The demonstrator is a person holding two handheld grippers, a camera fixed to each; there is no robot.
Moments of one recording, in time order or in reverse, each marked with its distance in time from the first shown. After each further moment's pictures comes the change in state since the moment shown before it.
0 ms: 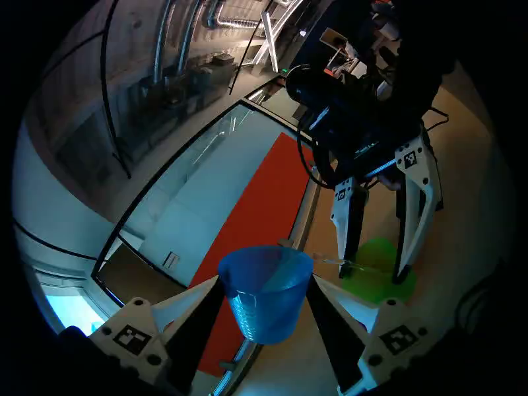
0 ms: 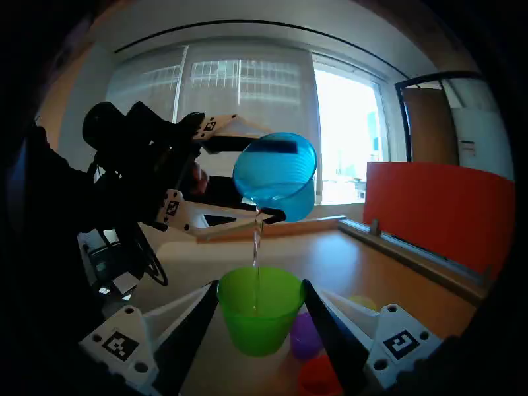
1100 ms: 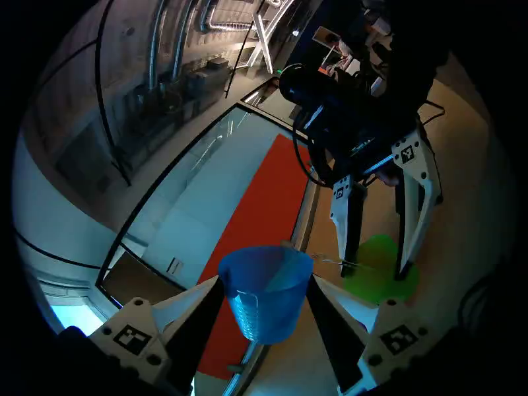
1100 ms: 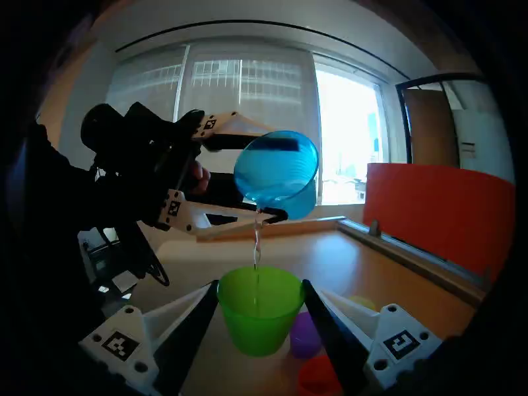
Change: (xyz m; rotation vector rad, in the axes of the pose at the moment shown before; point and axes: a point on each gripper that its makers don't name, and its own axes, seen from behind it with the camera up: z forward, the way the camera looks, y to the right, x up) left arm 0.005 0.001 -0.002 0.004 0.010 0.046; right arm 0.000 -0.001 -0.003 0.000 -0.001 -0.010
